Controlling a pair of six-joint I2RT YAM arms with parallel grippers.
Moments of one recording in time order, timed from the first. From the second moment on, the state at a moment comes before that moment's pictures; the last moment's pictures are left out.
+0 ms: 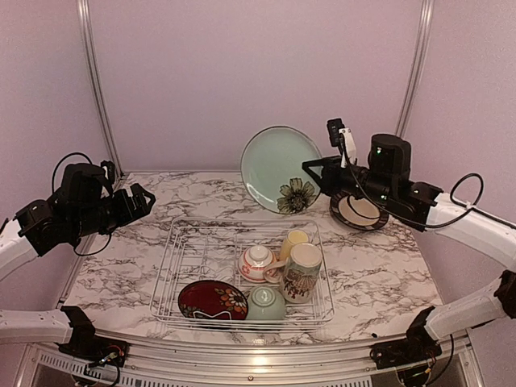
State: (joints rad) left arm -0.65 0.88 0.89 -0.58 -0.30 -0.77; right arm 0.72 1.25 1.07 0.02 -0.15 0.17
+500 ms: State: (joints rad) left arm -0.65 0.88 0.89 -0.58 -0.29 -0.77; right arm 0.08 1.19 0.78 0.12 -0.14 0.69
